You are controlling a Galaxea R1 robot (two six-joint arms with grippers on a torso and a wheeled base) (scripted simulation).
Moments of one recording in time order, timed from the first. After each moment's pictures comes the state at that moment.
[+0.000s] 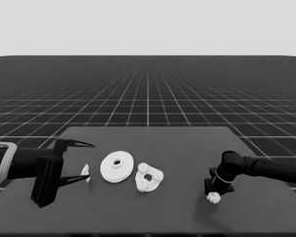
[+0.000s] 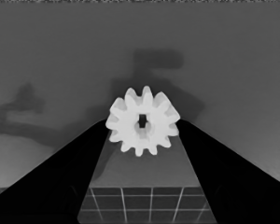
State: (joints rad) left arm -0.34 1.75 -0.42 0.31 0.68 0.35; right arm -0.24 2.19 -1.13 -0.39 -1.37 1.10
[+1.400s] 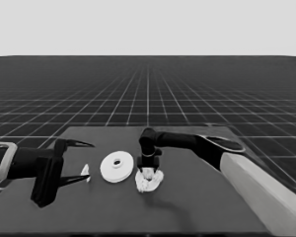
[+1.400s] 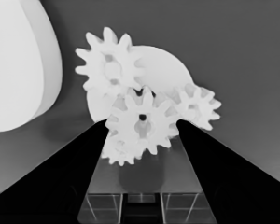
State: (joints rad) left arm -0.34 1.75 -0.42 0.31 0.68 0.35; right arm -0.09 3.09 -1.78 -0.27 -1.50 1.32
